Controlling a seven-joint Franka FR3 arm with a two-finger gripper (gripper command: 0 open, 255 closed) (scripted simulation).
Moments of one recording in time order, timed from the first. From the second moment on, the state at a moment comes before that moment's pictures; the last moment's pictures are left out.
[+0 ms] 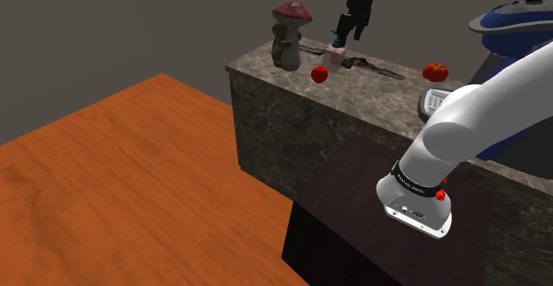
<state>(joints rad) -0.09 -0.43 -0.30 -2.31 -0.16 1.89 -0.20</state>
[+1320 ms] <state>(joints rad) -0.22 0.27 -0.51 -1.72 0.14 2.06 -0.64</state>
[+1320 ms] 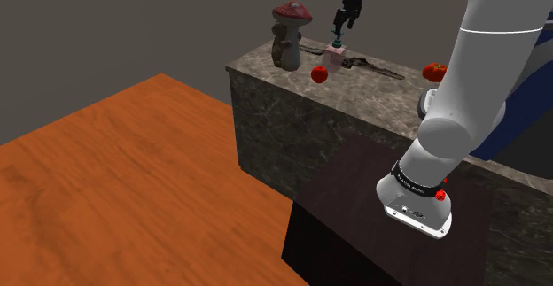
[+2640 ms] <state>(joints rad) -0.24 0.33 -0.50 -1.75 0.18 2.14 -0.67</state>
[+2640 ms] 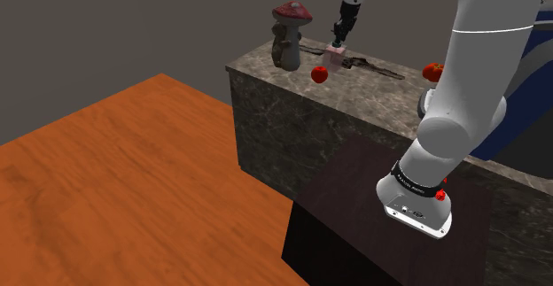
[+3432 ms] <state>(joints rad) -0.23 0.29 -0.51 -1.65 0.15 2.01 -0.65</state>
